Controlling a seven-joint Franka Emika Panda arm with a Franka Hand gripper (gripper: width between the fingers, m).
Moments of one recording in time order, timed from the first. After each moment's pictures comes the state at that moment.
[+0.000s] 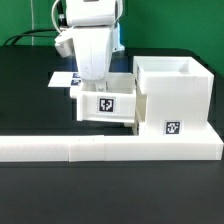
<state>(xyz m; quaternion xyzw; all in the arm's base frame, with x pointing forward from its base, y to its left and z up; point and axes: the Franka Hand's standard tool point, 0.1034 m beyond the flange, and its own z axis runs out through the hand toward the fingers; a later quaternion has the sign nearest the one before) 0.550 -0.011 0.059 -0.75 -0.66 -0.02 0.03</state>
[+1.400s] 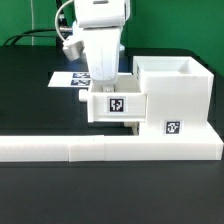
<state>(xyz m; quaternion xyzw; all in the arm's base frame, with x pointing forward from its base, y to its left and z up) 0.548 -0.001 0.054 -0.73 -0.68 -0.04 0.02</state>
